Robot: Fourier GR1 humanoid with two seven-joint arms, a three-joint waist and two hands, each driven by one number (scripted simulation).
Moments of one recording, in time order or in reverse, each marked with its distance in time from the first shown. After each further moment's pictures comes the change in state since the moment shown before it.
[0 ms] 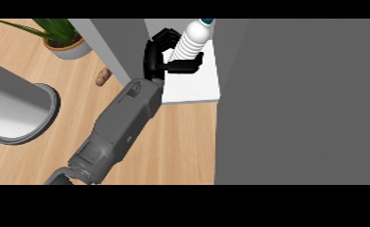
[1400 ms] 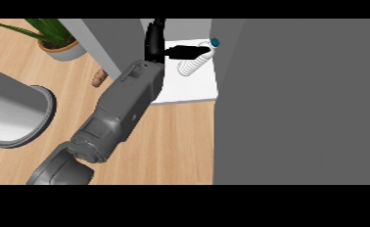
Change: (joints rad) left arm -0.231 0.001 0.098 0.311 -0.018 -0.066 -0.210; right arm -0.055 -0.013 0.017 0.008 -0.037 -0.003 0.009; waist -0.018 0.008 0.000
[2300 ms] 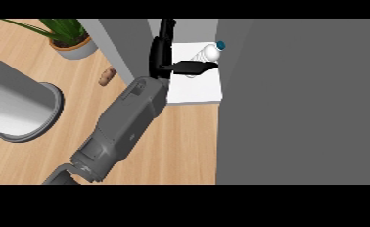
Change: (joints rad) left arm 0.196 -0.001 -0.190 -0.301 0.190 -0.042 -0.030; right arm -0.013 0.009 -0.016 -0.013 -0.011 -0.034 0.048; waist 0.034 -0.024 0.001
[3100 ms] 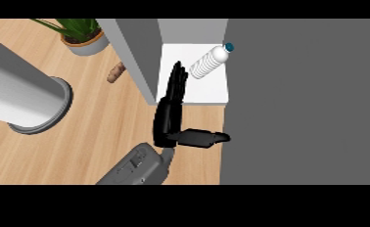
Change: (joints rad) left arm 0.535 0.022 -0.330 -0.661 0.019 0.129 0.046; right arm 0.011 0.023 -0.027 -0.004 -0.007 -0.002 0.015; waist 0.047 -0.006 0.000
